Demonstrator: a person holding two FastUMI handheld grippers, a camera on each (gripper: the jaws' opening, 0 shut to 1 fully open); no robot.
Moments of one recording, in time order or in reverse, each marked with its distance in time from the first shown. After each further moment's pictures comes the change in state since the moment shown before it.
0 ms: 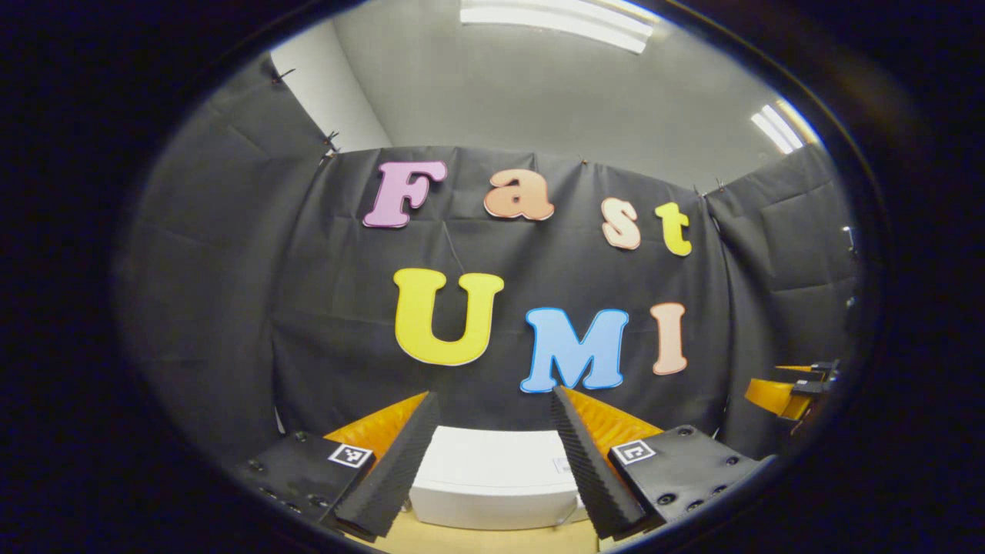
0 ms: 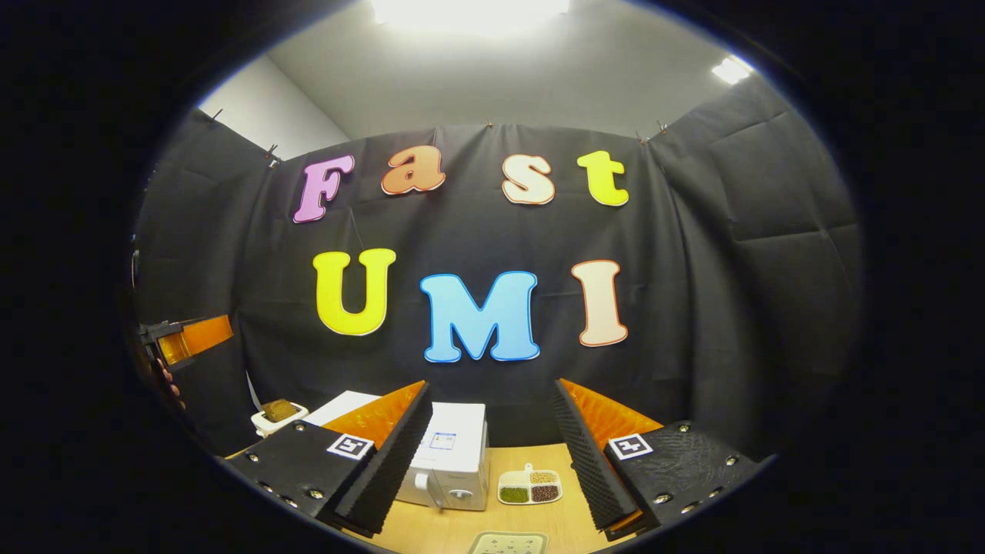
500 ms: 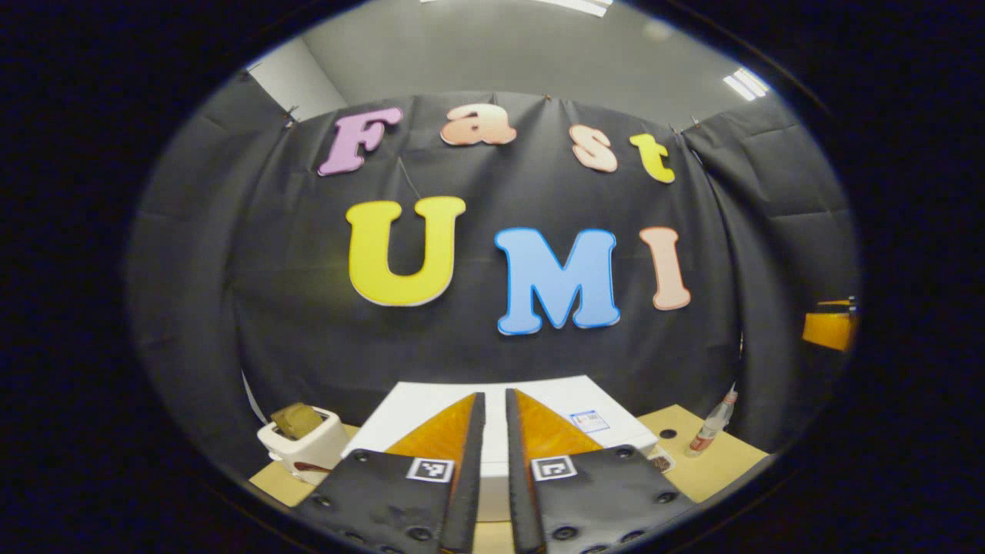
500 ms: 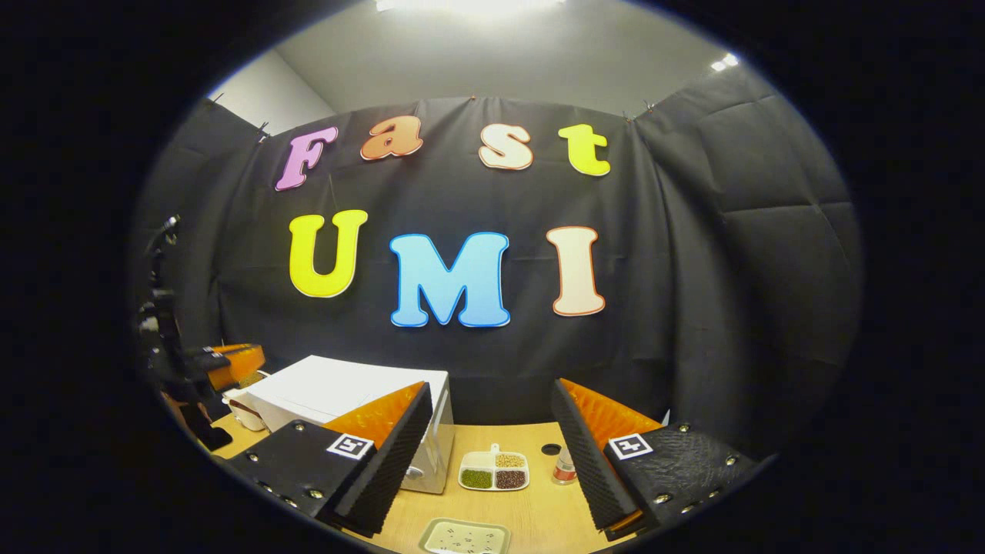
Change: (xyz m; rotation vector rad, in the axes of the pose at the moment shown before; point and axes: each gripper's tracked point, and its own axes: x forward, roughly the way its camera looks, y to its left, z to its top) left arm 0.073 -0.061 -0.126 0.094 0.070 -0.043; right arm 0.021 -0.063 -0.080 -0.025 0.063 -0.041
